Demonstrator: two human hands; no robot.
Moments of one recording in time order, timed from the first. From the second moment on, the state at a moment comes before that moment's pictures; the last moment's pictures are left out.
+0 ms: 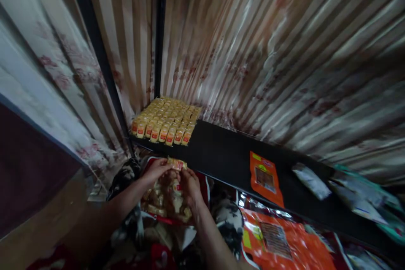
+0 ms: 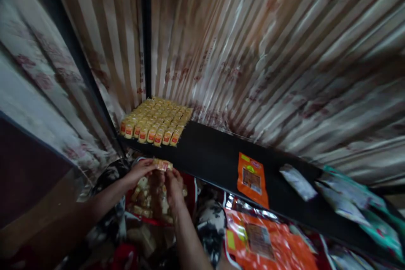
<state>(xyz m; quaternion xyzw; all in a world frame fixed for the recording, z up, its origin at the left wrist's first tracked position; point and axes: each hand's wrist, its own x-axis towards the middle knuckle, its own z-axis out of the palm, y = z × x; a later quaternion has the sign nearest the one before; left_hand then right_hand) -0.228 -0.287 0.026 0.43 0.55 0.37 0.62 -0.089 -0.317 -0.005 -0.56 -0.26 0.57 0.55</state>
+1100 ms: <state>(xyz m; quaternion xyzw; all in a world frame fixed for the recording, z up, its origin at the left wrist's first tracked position) -0.218 -0.214 0.007 0.69 0.57 0.34 0.28 -0.091 -0.203 -0.017 -0.68 -0.52 0.24 0.46</state>
